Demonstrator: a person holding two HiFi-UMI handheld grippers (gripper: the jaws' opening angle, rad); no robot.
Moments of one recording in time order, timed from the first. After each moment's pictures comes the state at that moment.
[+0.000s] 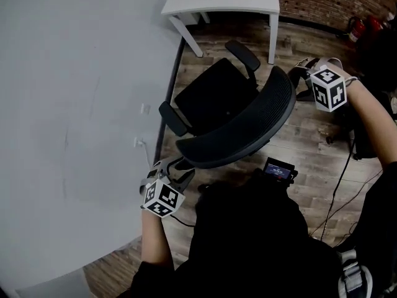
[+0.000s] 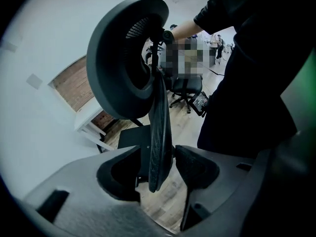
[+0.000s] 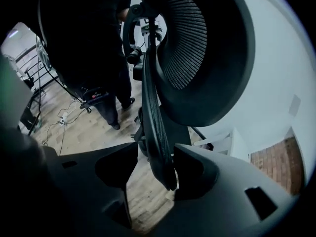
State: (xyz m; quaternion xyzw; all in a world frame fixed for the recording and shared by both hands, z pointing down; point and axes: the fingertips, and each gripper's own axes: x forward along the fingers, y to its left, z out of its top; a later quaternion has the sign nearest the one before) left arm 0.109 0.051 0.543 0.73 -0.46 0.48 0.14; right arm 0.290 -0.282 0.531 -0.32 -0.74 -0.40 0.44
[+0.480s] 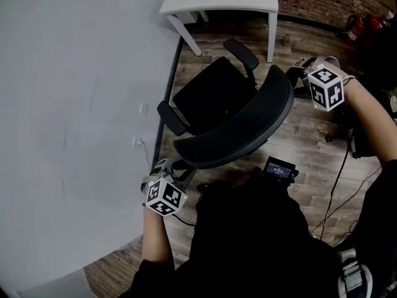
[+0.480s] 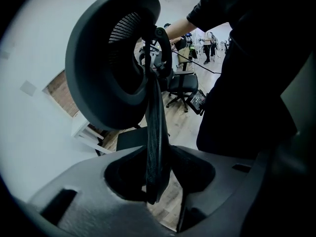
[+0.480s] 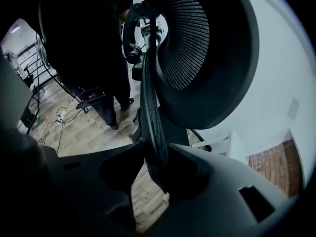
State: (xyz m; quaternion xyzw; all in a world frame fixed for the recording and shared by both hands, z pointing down) left arm 0.119 0.043 0.548 0.74 -0.44 0.49 0.12; right arm 0.280 -0.278 0.532 -0.32 -0.74 -0.41 0.43
